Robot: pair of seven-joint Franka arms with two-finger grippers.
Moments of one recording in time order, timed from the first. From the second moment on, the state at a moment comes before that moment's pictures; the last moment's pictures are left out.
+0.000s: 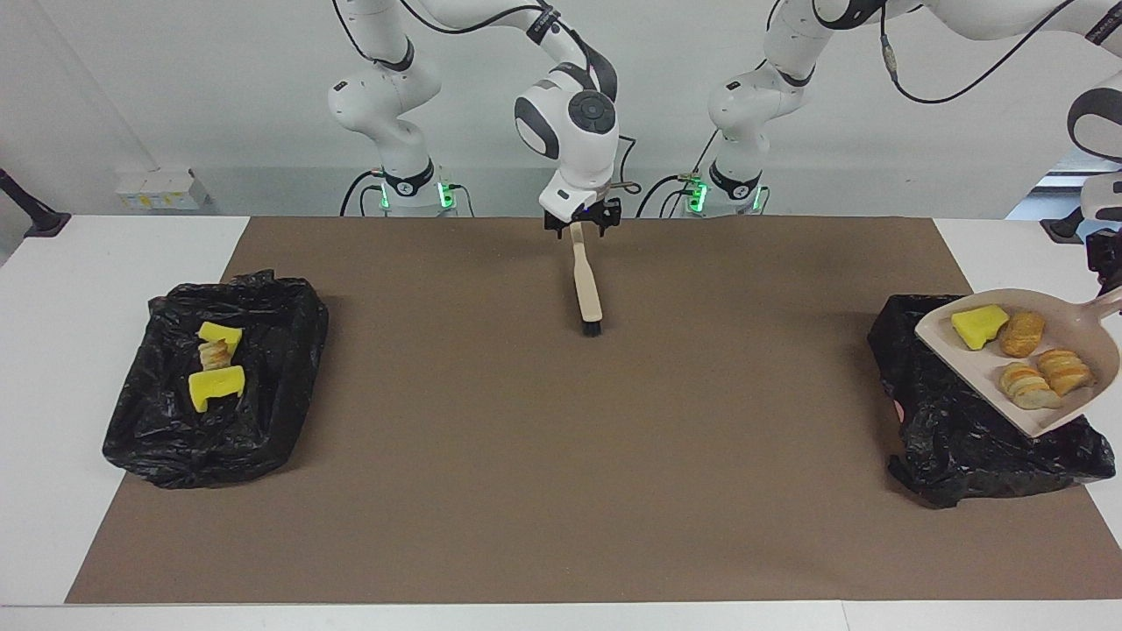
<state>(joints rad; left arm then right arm) 0.40 0.25 -0.01 -1.49 0.36 2.00 1.66 0.69 0.05 0.11 -2.05 0.16 1.94 0.69</state>
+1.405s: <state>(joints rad) 0.27 0.31 -0.04 -1.48 1.20 1.82 1.51 0.00 -0.04 0.08 -1.69 0.00 1.61 -0.03</state>
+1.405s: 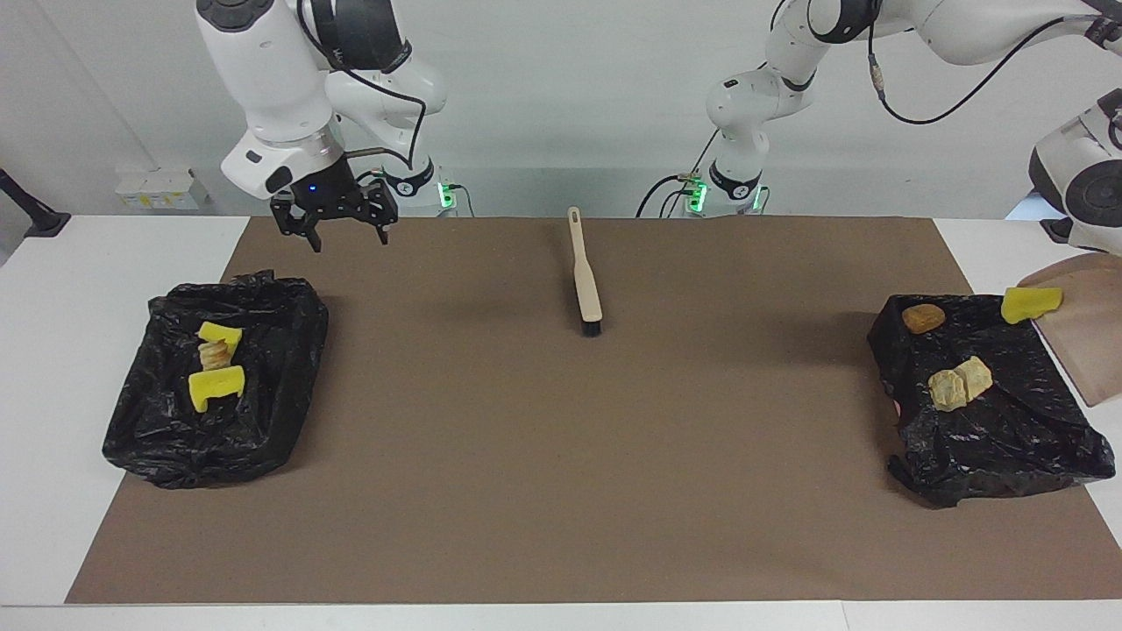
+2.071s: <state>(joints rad) 0.19 0.29 -0.04 -1.45 1.39 1.71 1.49 -0.04 -0.05 0.01 -1.63 0.00 1.61 0.00</state>
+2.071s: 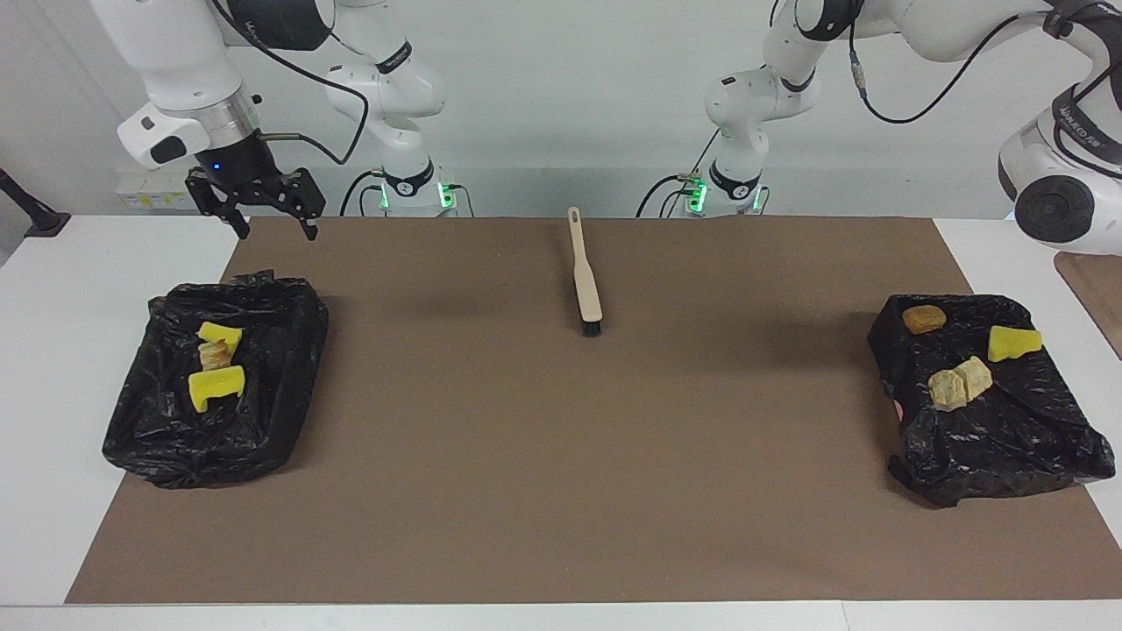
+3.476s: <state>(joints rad) -0.13 0.30 -0.07 -1.49 0.42 1.68 0.97 -0.04 -0.05 0.01 -1.63 0.00 1.61 0.00</state>
